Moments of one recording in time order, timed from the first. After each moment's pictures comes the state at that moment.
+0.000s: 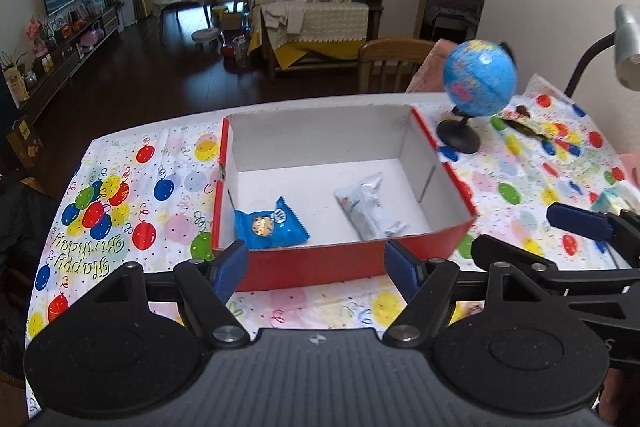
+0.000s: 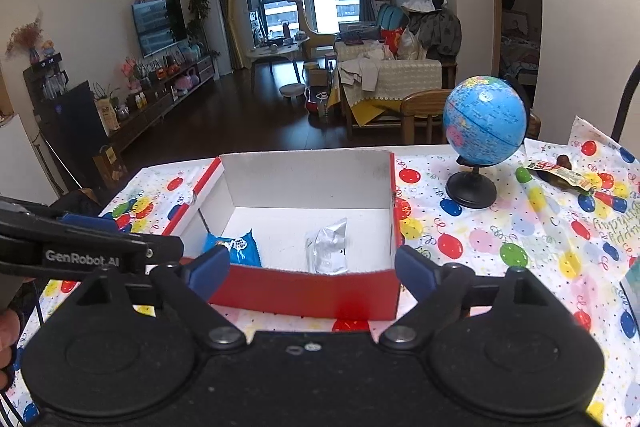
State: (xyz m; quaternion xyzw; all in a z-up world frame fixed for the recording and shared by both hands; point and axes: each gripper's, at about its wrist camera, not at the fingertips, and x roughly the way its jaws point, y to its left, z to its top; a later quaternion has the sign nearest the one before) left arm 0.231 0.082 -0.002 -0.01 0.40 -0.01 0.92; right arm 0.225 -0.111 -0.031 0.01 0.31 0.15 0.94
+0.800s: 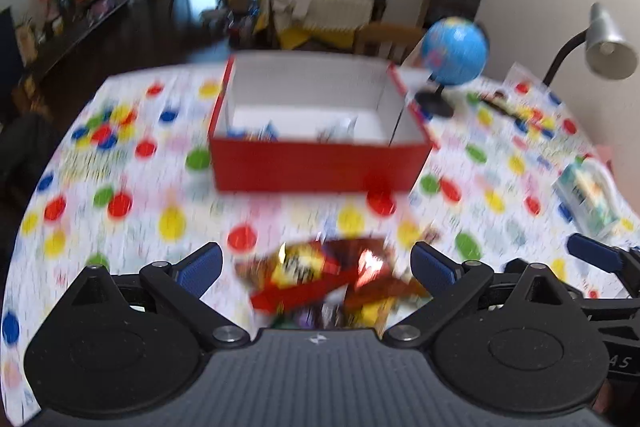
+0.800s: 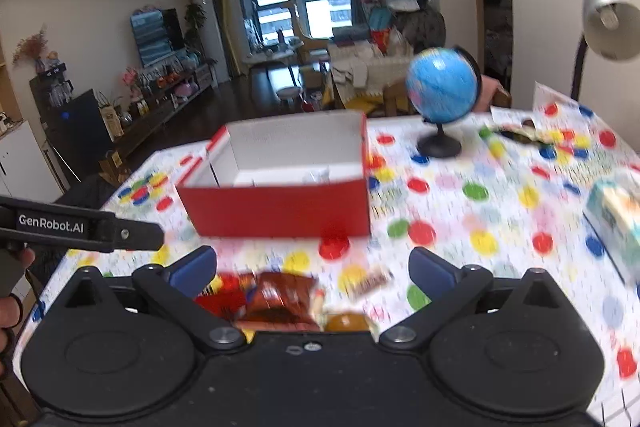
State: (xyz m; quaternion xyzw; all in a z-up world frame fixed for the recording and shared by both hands) left arm 0.123 0.063 -0.026 -0.06 0.42 0.00 0.91; right arm 0.115 -0.159 -0.052 0.03 0.30 0.14 0.94
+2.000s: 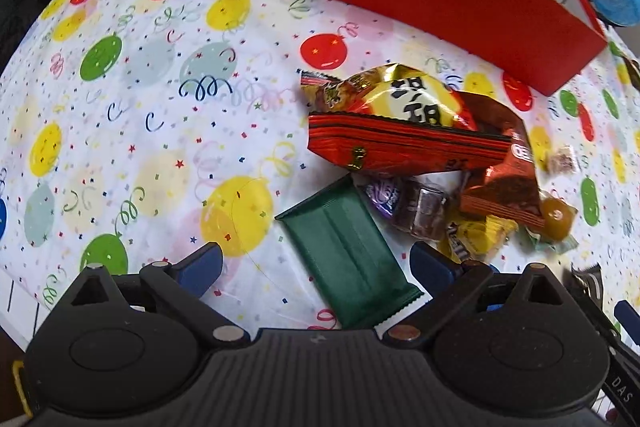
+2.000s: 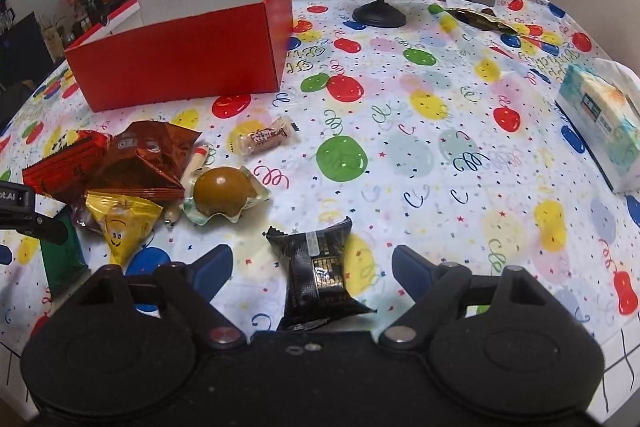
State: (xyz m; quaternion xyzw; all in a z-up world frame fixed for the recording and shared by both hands) left arm 0.139 0.081 -0.165 -0.18 0.57 0.15 0.79; right arm 0.140 -0.200 -0.169 -0.01 0.43 0.08 0.90
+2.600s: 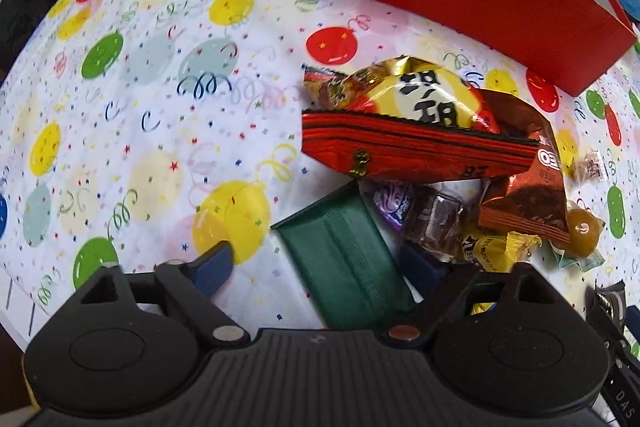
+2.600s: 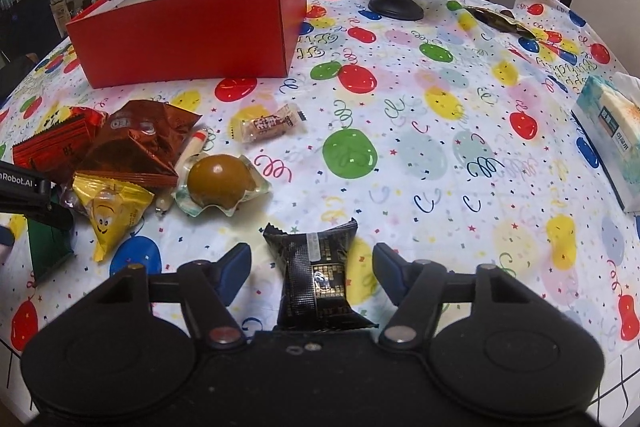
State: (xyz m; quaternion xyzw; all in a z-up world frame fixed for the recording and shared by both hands) left arm 0.150 0.071 -0.176 -0.15 0.57 0.18 0.78; right arm 0.151 -0.196 -0.179 -0.04 0.44 0.09 0.89
